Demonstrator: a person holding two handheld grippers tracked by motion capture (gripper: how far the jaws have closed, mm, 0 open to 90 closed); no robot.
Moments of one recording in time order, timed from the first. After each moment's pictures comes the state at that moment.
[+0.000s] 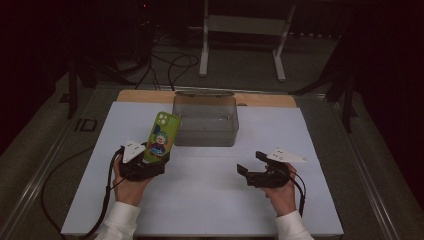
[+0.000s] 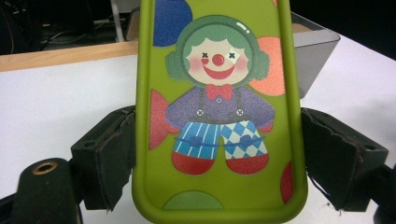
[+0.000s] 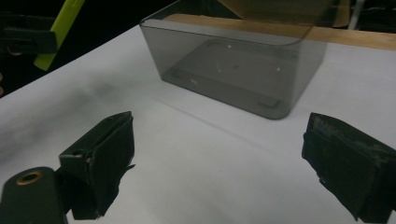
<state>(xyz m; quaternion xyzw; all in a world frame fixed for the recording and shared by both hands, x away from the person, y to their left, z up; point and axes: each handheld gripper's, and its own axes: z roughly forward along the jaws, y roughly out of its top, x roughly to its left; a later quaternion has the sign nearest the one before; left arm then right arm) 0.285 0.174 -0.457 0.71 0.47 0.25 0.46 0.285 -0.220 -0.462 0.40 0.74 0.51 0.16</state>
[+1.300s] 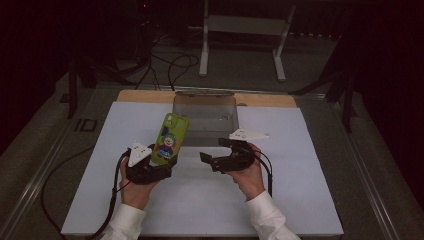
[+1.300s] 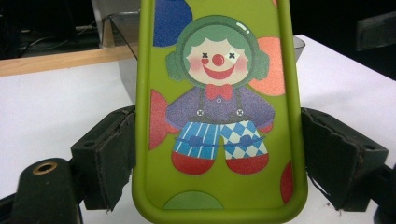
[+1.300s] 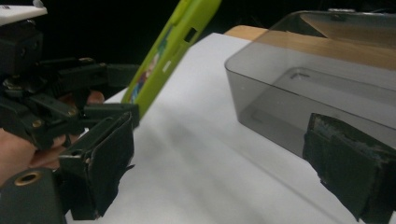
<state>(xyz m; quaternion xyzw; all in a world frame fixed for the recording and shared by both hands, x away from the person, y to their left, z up) 0.276 0.157 -0.453 0.71 0.45 0.23 0.49 0.316 -0.128 -0.423 0.35 0.76 0.54 0.07</state>
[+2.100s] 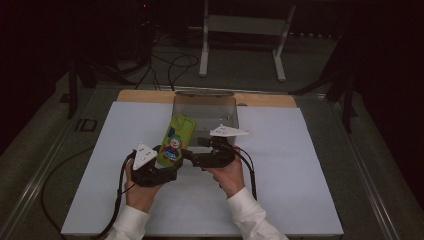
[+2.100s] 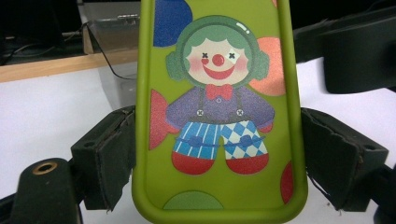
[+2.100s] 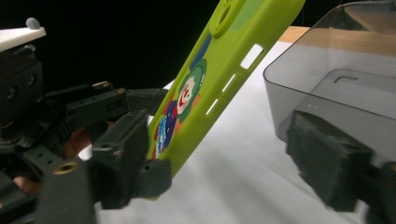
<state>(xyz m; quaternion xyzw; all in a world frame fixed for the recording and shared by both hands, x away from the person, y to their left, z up) 0.270 0.144 -0.450 0.71 0.43 0.23 0.50 0.324 -0.080 -0.425 0.36 0.75 0.55 0.04</state>
